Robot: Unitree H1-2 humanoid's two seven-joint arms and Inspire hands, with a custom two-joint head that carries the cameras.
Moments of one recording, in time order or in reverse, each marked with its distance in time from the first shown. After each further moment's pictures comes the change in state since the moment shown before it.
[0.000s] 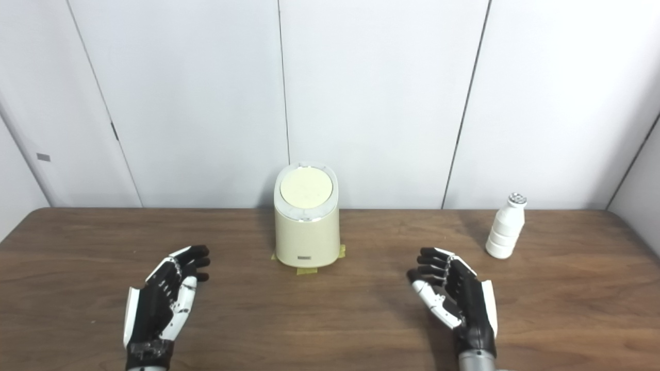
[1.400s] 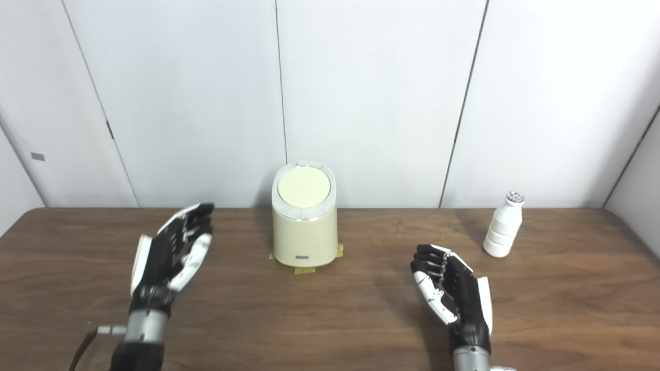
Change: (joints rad) left arm -0.219 0.060 -0.002 -0.042 0.144 0.276 -0.055; right arm -0.015 0.020 0.009 0.012 -0.034 -0.014 -0.031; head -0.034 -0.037
